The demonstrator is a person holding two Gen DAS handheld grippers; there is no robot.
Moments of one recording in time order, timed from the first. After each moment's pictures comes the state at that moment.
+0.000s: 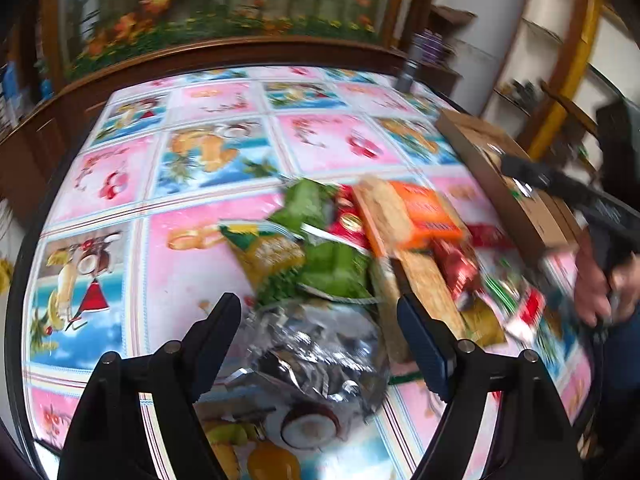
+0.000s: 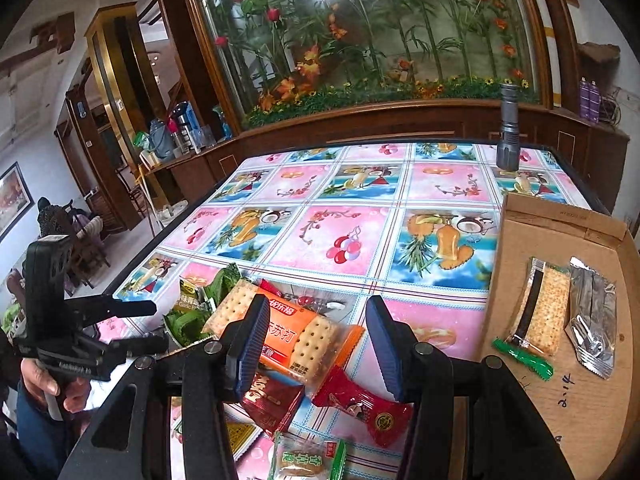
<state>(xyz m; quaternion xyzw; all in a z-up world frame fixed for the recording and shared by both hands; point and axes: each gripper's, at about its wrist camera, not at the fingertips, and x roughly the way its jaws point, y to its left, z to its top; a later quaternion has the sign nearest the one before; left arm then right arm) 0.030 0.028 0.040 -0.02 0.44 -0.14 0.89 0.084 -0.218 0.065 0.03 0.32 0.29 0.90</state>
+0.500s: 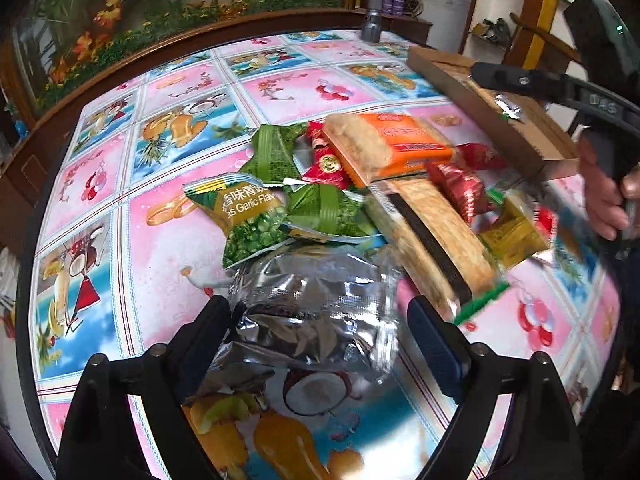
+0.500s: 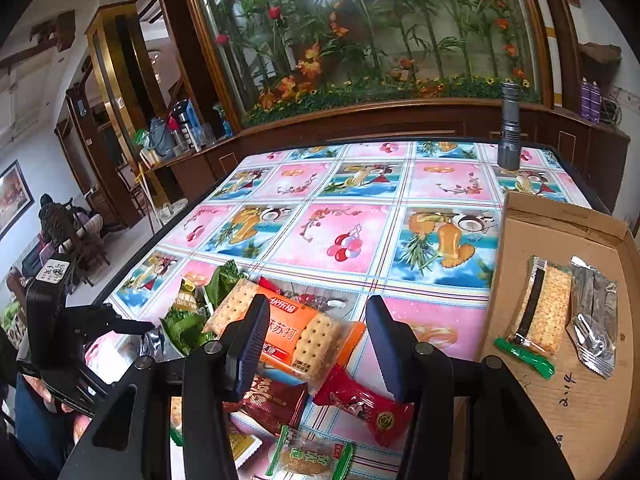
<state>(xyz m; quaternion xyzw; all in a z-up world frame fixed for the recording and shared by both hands) 0.019 0.011 0.013 0.08 0.48 -0.15 0.86 0.083 -0.214 0.064 0.02 0.33 0.30 0.90</state>
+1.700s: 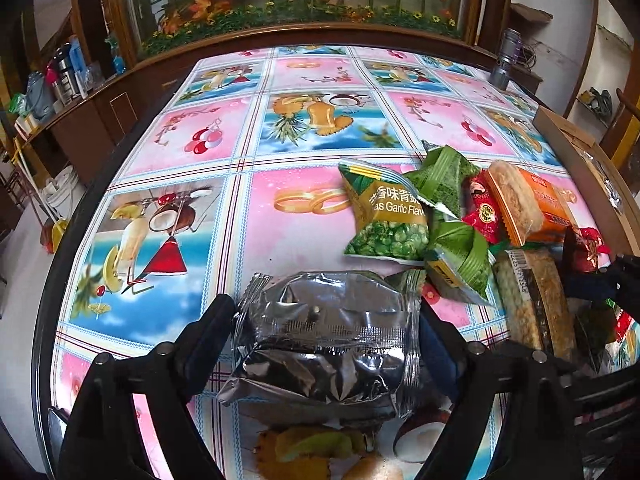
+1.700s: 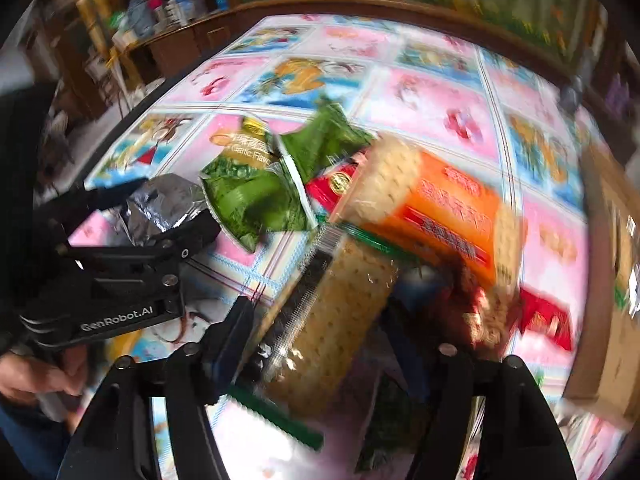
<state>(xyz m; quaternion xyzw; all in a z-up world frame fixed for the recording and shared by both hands) 0.037 0.068 0.009 -0.01 0.46 0.03 0.89 0.043 -0.063 0.004 -0.13 0.49 0.25 0.83</state>
